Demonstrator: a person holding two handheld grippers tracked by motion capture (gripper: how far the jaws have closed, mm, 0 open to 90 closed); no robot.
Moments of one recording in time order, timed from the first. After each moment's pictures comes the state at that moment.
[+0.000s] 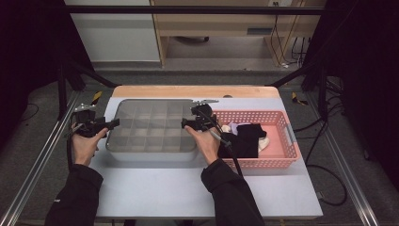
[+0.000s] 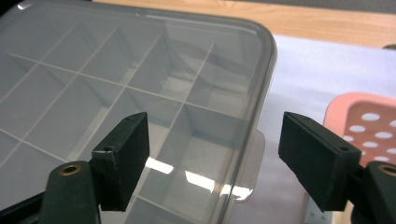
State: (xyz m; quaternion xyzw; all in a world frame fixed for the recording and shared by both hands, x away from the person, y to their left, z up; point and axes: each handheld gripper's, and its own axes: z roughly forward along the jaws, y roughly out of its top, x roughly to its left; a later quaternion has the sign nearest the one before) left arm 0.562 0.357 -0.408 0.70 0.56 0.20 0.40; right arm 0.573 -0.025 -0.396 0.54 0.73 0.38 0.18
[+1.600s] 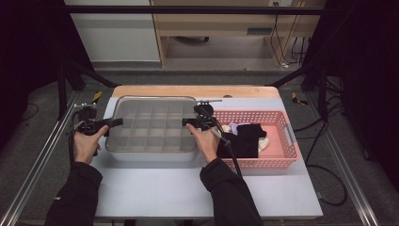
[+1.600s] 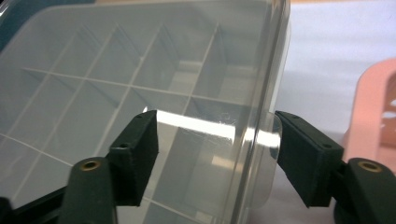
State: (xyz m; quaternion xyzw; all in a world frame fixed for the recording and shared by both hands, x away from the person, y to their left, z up) left arm 0.568 0.359 -0.405 0.68 0.58 0.12 0.44; right arm 0.583 -0.028 -0.403 0.58 0.70 0.39 0.10
